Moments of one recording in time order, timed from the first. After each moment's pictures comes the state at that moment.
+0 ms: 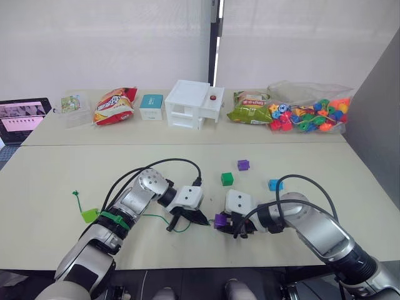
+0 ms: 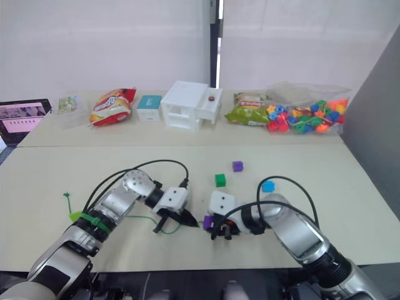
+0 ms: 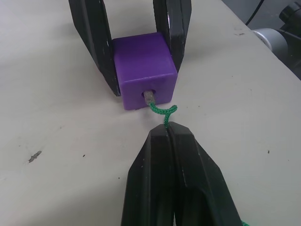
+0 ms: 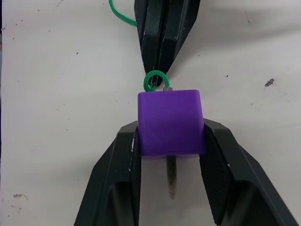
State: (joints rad) left arm -0.73 0.47 -0.48 0.40 -0.07 -0.05 -1.51; right arm -0.44 -0.70 0.44 -0.42 0.14 0.76 0.98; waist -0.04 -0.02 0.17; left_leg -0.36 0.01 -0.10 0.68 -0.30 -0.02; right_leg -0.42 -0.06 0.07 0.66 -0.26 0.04
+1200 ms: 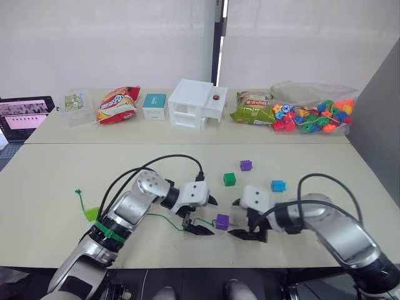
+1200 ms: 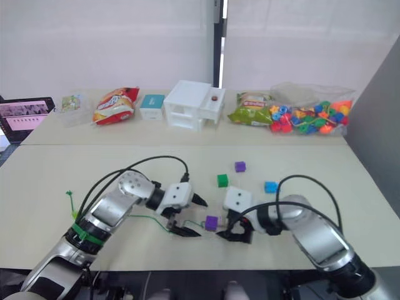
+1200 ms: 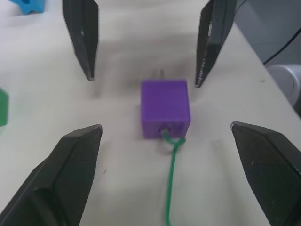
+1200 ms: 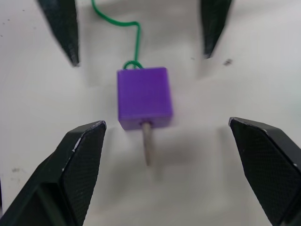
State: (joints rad) left arm -0.61 0.48 -0.43 0.01 -0.08 0.31 -1.33; right arm -0.33 -0.82 0.27 -0.52 0.22 0.78 0.96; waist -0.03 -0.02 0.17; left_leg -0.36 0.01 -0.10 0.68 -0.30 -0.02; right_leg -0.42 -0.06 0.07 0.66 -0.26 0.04
